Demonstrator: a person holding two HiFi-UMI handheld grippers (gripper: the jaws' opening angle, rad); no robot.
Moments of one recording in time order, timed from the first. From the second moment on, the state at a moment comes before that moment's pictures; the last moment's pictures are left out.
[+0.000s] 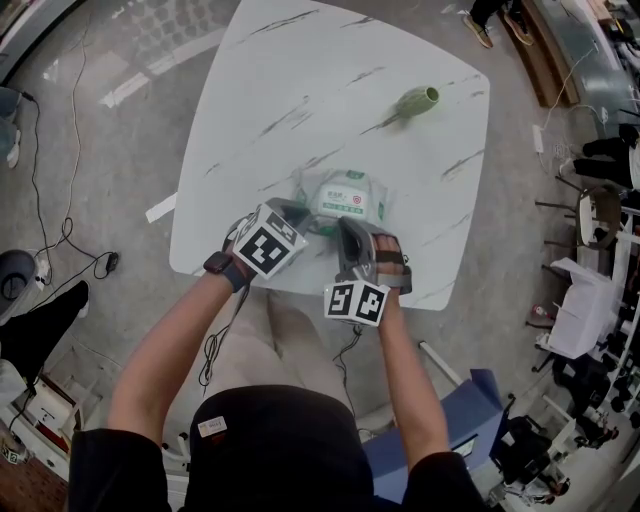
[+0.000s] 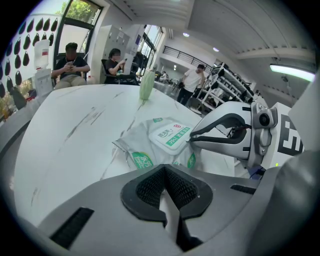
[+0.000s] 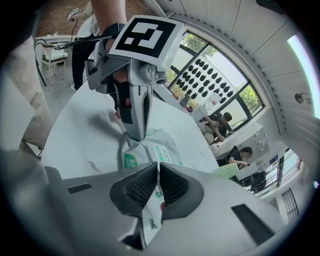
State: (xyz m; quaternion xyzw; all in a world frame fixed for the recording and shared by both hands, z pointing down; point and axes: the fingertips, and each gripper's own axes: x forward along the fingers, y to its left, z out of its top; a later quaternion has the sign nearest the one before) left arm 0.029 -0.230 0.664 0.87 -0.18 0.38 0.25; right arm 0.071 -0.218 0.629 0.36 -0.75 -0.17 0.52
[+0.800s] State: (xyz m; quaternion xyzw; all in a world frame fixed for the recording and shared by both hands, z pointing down) left arm 0.028 -0.230 0.665 0.87 -0.18 0.37 0.26; right arm 0.112 -0.269 0.594 0.44 -0.77 -0.10 0.46
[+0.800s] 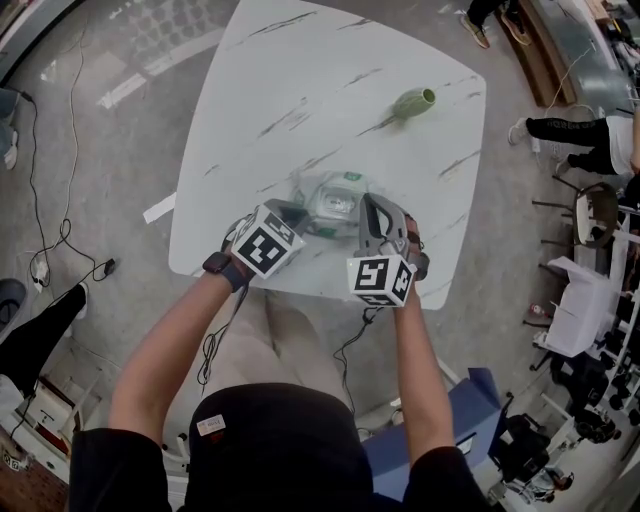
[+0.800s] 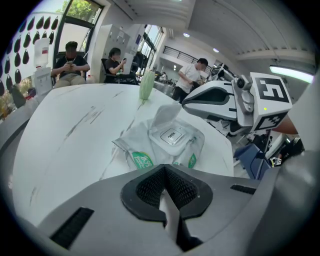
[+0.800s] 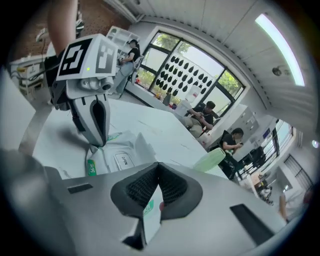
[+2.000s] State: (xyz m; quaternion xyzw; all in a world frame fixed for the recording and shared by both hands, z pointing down) left arm 0.030 -0.233 0.661 0.88 -0.18 0.37 0.26; right arm 0.127 -0.295 0.615 0.44 -0.81 0.03 0.38
